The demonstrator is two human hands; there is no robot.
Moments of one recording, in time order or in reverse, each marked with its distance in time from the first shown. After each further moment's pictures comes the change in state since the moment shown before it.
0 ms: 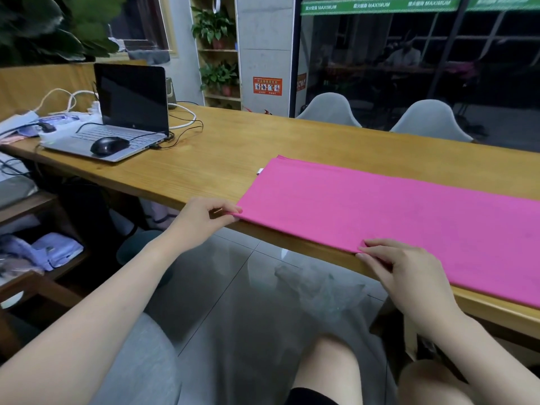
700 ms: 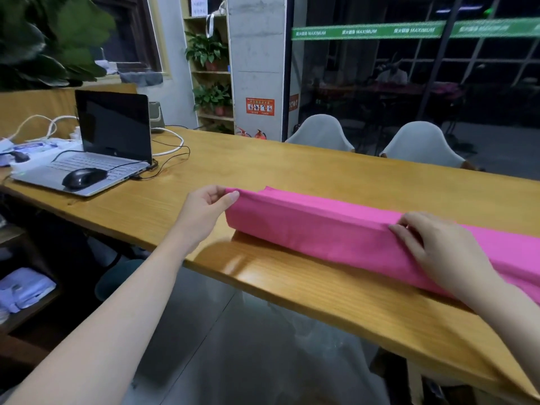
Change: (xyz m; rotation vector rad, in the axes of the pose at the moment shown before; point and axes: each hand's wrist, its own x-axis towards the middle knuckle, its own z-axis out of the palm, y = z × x) left_hand 0.097 0.039 0.009 -0.459 0.214 -0.115; right_hand 0.115 0.067 -0.034 -0.169 -0.009 -0.074
